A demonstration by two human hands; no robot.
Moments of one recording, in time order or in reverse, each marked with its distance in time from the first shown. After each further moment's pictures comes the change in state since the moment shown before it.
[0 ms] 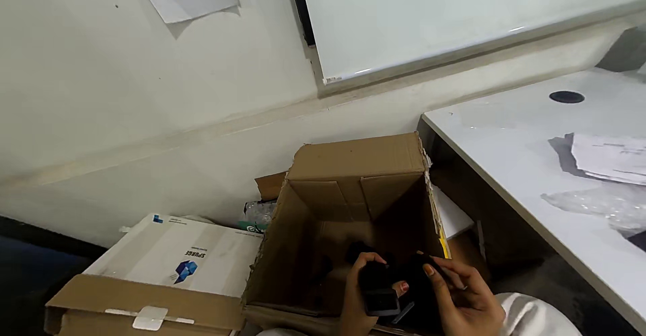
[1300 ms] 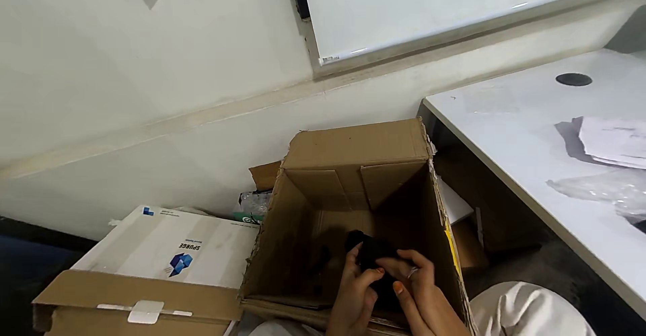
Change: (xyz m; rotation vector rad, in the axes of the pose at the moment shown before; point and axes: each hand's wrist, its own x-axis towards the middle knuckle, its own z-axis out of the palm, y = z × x) left_hand 0.002 0.019 -0.001 -0.456 0.173 -0.580; right_hand -0.011 0.008 0.000 -0.227 -0.730 0.000
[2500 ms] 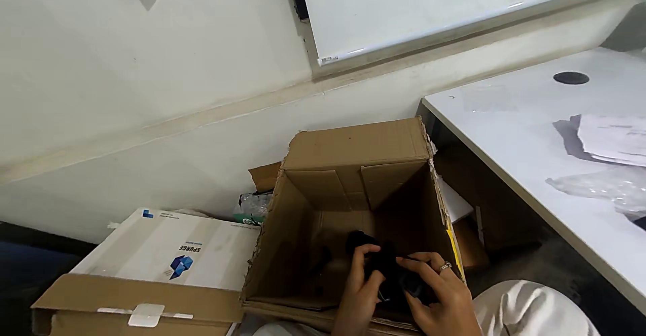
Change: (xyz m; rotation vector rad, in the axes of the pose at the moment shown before) left_hand 0.000 -0.002 -0.012 0.528 -0.122 0.172; right_hand 0.002 0.006 0.003 -0.404 0.361 -0.055
